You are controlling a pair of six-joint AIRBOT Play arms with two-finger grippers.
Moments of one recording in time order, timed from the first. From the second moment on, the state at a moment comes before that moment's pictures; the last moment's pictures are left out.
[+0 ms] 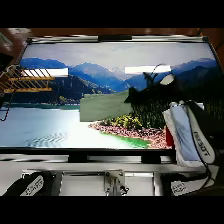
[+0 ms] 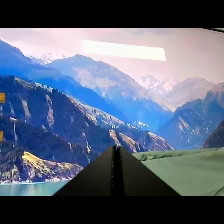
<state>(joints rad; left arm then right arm) 0.24 -0.97 1.44 0.97 -1.08 -1.33 0.12 -1.60 1.37 -0.71 1.20 1.49</state>
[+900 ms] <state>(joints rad) 0.23 -0.97 1.40 0.97 -1.19 -1.24 -0.62 -1.19 1.76 -1.09 1.70 1.80</state>
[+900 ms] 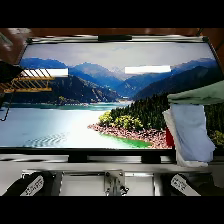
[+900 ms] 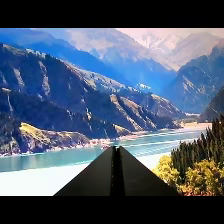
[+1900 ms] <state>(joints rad) 0.23 -0.97 1.40 0.97 -1.20 -1.21 -0.67 -0.81 1.03 -1.50 1.73 1.96</state>
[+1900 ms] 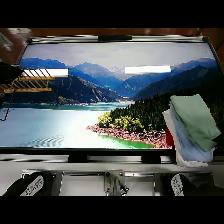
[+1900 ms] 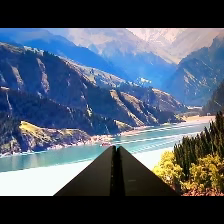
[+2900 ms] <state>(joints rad) 0.21 -1.03 1.40 0.96 -1.15 -1.21 -0.66 -0.99 1.46 -1.60 1.80 1.79</state>
